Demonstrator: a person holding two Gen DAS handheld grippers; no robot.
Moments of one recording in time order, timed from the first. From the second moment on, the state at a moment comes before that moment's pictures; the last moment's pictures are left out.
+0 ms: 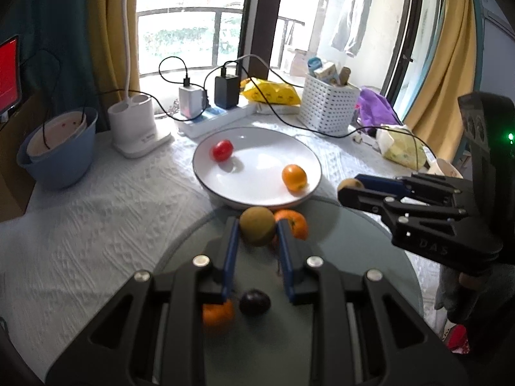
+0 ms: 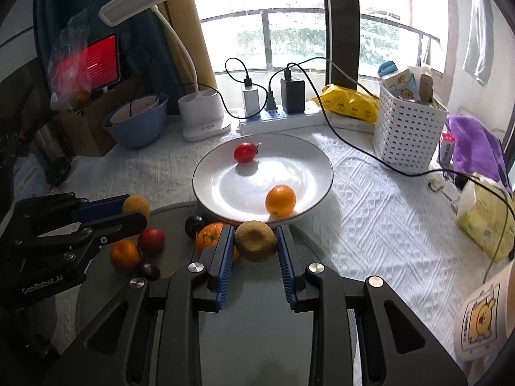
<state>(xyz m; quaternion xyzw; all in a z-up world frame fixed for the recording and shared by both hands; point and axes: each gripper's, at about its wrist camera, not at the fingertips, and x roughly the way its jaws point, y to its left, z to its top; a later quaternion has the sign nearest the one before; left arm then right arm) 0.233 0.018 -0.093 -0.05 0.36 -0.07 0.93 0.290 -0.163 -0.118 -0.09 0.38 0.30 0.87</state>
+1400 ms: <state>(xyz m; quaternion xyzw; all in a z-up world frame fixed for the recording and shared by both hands) 0.377 0.057 -0.124 -0.04 0.43 -0.07 0.90 0.421 -0.118 -0.158 -0.08 0.41 0.29 0.86</state>
